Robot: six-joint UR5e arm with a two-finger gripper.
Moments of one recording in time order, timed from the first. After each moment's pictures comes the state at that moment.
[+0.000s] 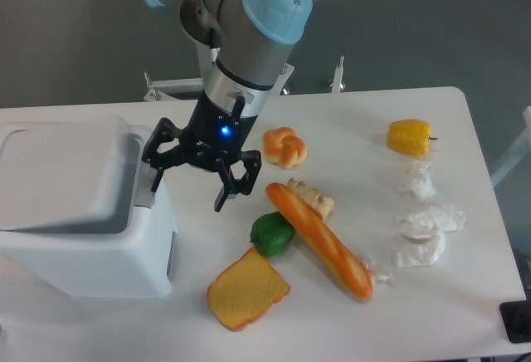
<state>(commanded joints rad) 2.40 -1.75 -1.57 -1.11 0.99 0.37</state>
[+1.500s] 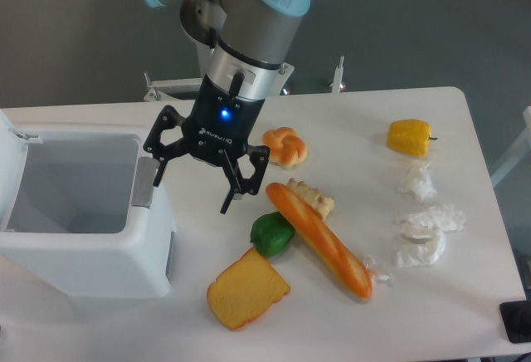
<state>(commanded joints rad) 2.43 -1.74 -1.49 -1.08 1.00 0.66</state>
